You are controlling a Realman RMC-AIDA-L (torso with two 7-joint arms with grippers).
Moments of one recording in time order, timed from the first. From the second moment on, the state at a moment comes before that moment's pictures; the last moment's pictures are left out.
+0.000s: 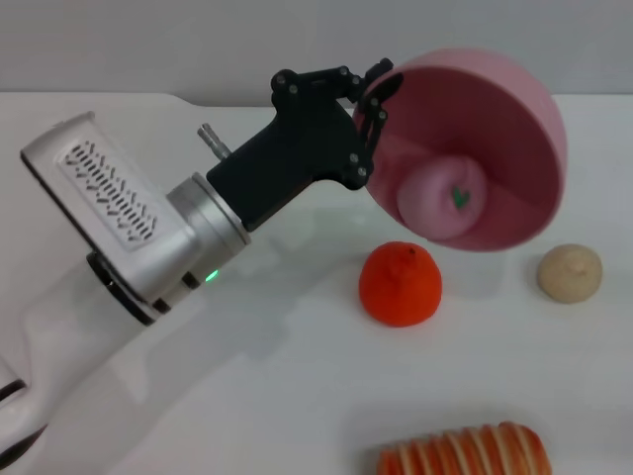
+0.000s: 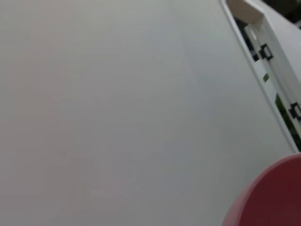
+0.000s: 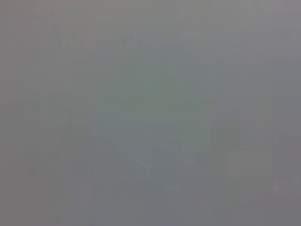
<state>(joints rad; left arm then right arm) -0.36 -2.07 2.08 0.75 0.11 1.06 -0.12 0.15 2.07 -0.45 -0.47 -1.00 -1.55 0.90</state>
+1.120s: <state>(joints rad) -0.36 -2.08 2.13 0.73 0.00 1.14 -0.01 0.17 2.07 -0.45 -0.45 -1.00 -1.54 0.90</state>
